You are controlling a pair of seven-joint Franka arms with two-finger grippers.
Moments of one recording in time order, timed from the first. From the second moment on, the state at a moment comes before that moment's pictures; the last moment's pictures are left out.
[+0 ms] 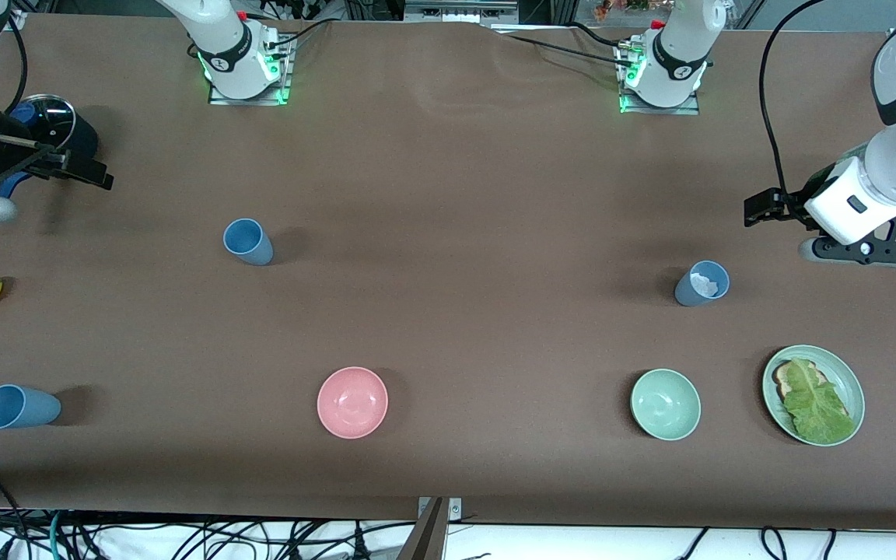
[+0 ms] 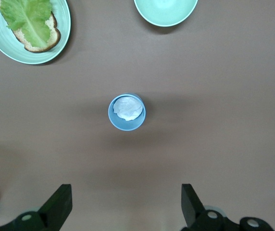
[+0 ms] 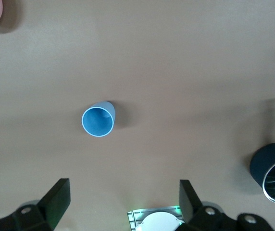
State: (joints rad) left arm 0.15 0.10 -0.20 -1.68 0.02 1.61 -0.01; right arm 0.10 0.04 -0.11 -1.60 0.03 1.46 0.16
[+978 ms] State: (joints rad) left arm 0.15 0.10 -0.21 -1.68 0.02 1.62 -0.01; right arm 0.10 0.04 -0.11 -1.60 0.03 1.46 0.16
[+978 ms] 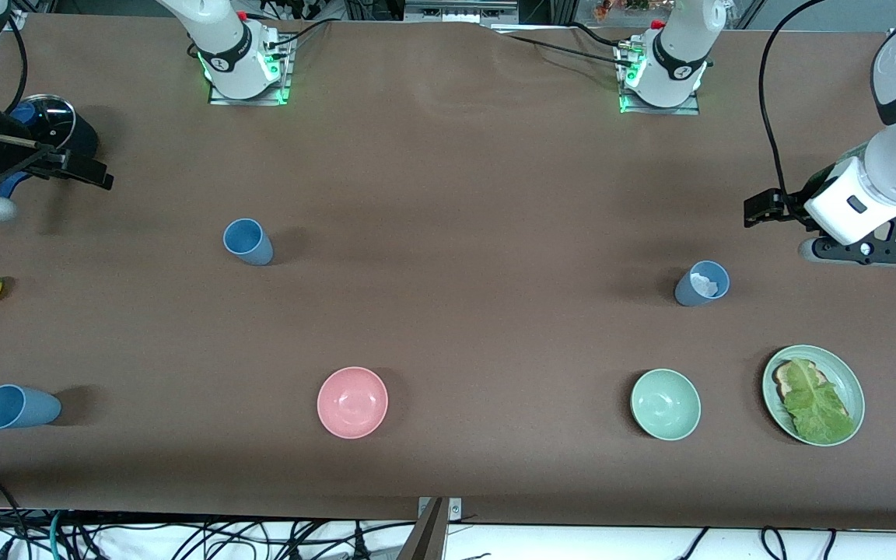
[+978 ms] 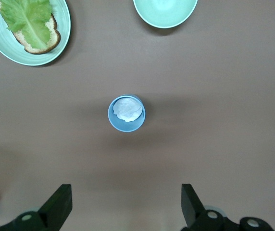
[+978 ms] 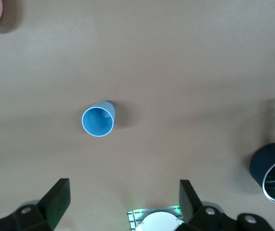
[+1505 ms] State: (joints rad) left arm 0.15 0.10 -0.21 -1.68 0.02 1.62 -0.01; right arm 0.10 0.04 -0.11 -1.60 0.03 1.46 0.16
